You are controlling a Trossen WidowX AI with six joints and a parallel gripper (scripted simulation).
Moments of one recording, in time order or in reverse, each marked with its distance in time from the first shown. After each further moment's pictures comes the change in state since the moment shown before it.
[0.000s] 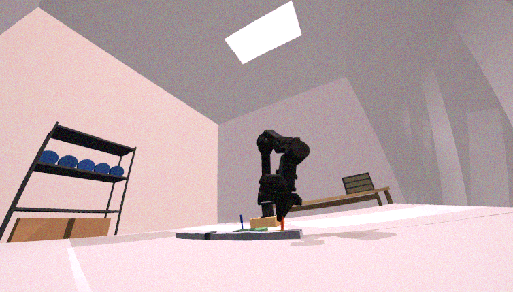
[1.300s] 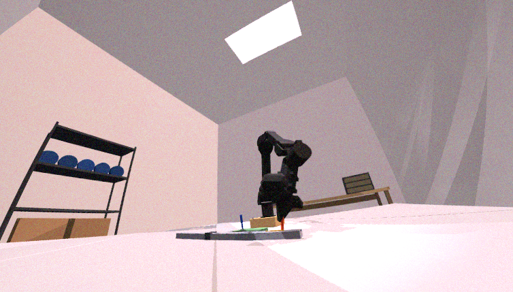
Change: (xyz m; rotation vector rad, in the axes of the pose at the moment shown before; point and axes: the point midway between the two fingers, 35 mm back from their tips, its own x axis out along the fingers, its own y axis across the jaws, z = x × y) arm 0.000 -0.005 0.000 0.019 -0.002 0.083
